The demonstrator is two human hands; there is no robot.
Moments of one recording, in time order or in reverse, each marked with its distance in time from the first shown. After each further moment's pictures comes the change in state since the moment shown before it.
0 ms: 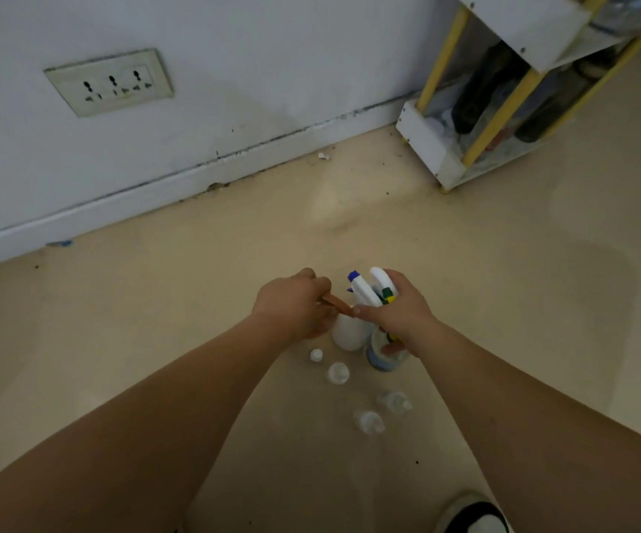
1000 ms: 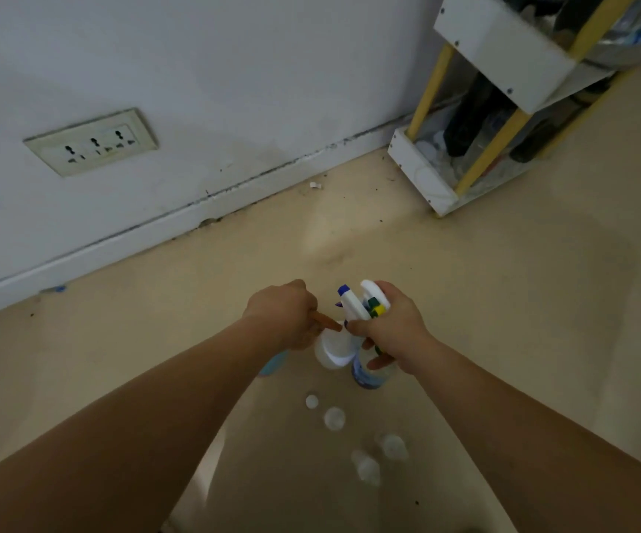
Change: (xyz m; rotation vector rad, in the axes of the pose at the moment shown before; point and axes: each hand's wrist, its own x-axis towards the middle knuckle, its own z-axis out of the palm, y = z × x) left_hand 0.057 0.000 -0.067 0.112 -0.220 -0.022; right_hand 0.020 -0.059 -0.022 0.045 -0.020 0.048
